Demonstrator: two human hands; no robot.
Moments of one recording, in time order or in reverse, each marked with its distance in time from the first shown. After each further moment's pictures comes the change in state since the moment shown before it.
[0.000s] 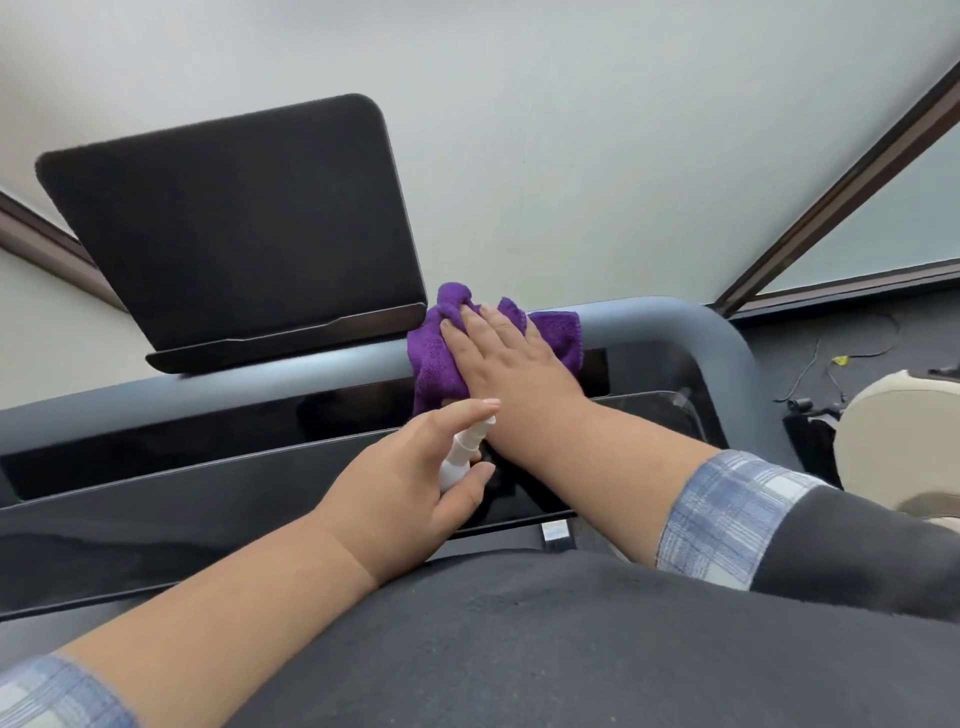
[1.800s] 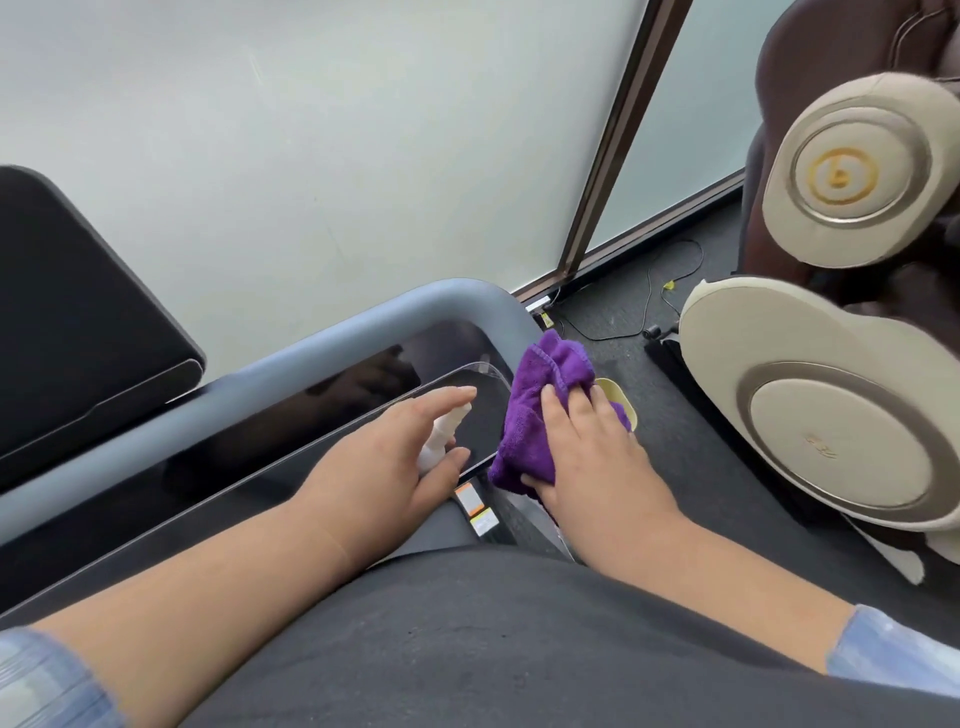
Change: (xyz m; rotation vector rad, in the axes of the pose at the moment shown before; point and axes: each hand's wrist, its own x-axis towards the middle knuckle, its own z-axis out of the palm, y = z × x) left_hand 0.058 0.067 0.079 0.085 -0.246 0.249; right_hand -0.220 0.068 0.038 0.201 -0.018 0.731
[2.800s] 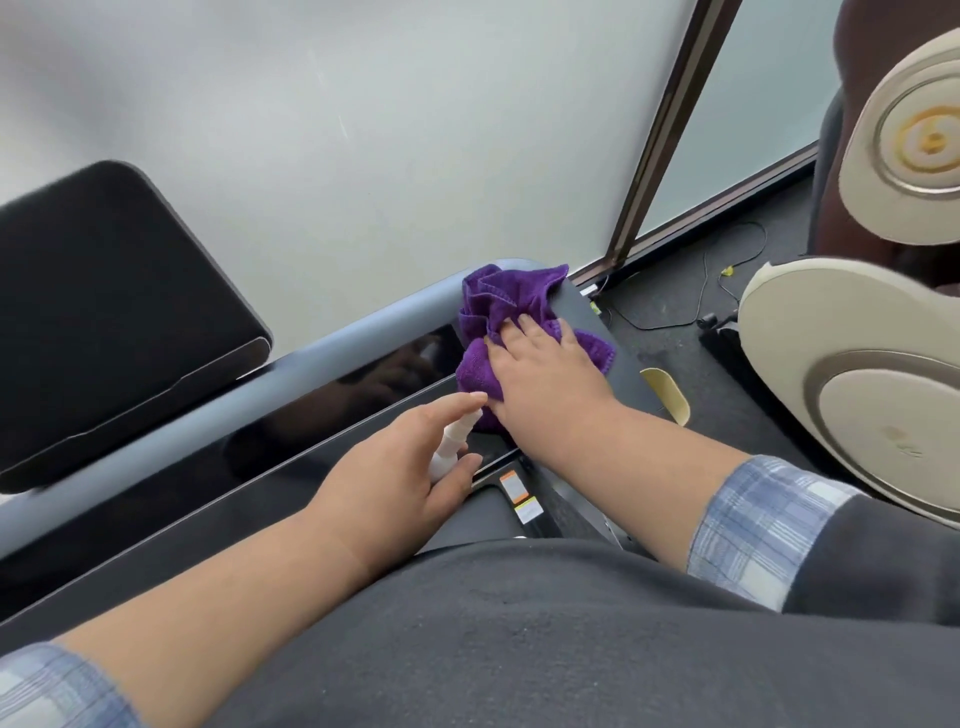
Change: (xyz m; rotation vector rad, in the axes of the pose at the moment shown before) left_hand -0.037 -0.006 -0.016 0.079 0.008 -0.059; right_hand 0.076 -0.062 -0.012 -0.147 0.029 -0.304
